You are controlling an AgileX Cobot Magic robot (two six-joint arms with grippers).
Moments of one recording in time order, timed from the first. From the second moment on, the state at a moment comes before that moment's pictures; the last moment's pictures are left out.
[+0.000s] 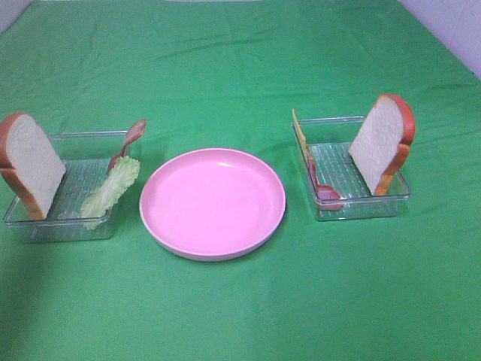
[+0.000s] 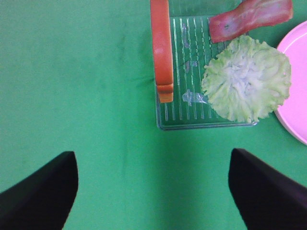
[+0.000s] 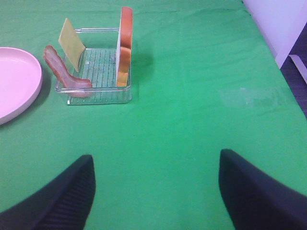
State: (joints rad) left arm 0.02 1.28 -1.07 -0.07 0.95 0.00; right arm -0.06 -0.01 -0.51 0.09 1.07 -0.13
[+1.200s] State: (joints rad) left arm -0.04 1.88 -1.28 -0.10 0.69 0.01; right arm -0.06 -0.01 -0.51 0.09 1.07 -0.13
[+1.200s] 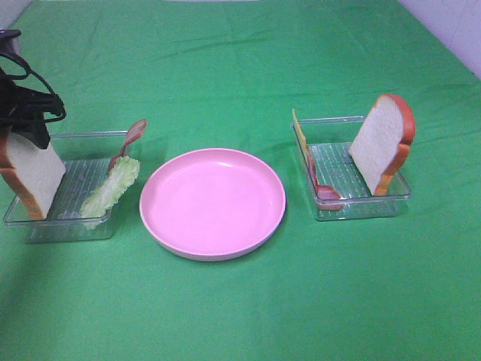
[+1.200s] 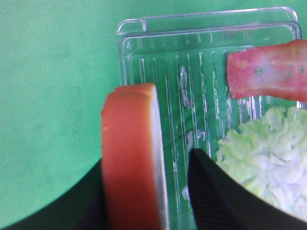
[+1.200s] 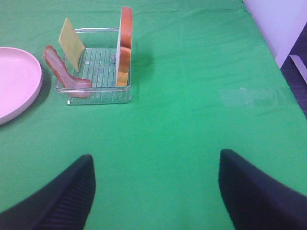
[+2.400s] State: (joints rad) left arm -0.04 1.56 -1.42 -0.55 1.00 0.09; right arm -0.06 -0.01 -0.51 0.09 1.07 -0.13
